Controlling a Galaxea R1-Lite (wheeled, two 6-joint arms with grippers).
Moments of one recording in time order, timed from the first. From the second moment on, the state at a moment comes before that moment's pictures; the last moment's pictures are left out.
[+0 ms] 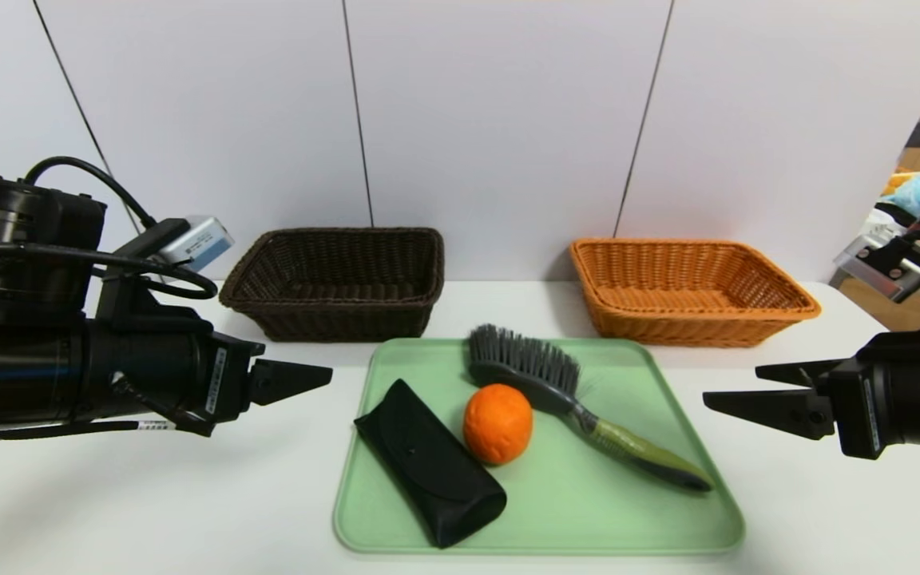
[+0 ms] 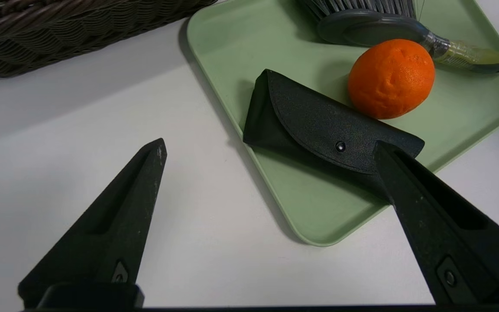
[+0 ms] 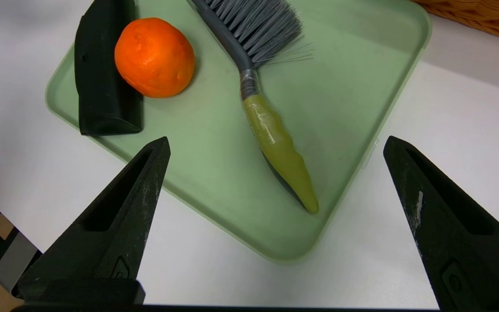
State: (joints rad) left arm -0.34 1.37 -0.88 0.05 -0.27 -0.06; right arm 0.19 1.29 -0.79 0.12 0.41 -0.03
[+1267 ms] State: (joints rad) left arm -0.34 1.37 -0.85 0.05 -0.27 -0.07; right arm 0.38 1.62 -0.95 -0.01 0.35 -0.02
